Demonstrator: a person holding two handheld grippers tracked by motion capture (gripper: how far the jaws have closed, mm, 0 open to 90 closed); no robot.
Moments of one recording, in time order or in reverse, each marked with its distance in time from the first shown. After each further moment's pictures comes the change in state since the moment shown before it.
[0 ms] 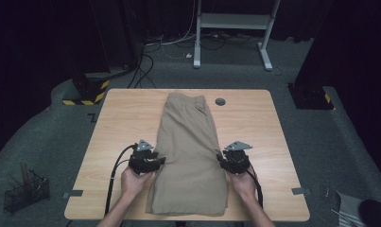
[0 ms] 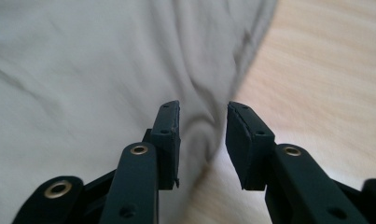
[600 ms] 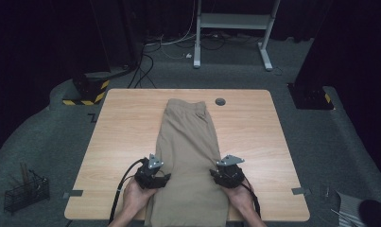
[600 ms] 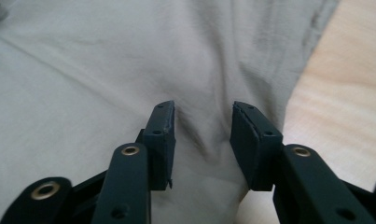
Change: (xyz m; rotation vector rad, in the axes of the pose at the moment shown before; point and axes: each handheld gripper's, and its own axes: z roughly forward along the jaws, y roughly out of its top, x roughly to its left) left arm -0.041 -0.036 -0.002 0.127 0.046 0.138; right arm 0.034 -0.032 -0.004 0.064 0.078 -0.099
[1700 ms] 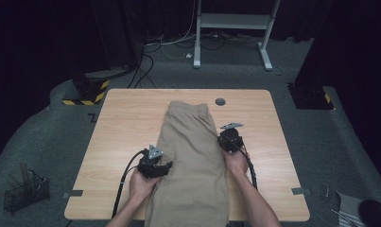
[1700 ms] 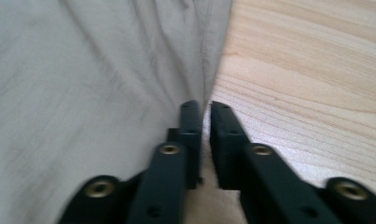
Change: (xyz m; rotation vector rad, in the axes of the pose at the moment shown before) left arm 0.025 0.018 0.028 -0.108 0.048 -0.084; right arm -0.082 0.071 0.055 0.012 -0.154 0.180
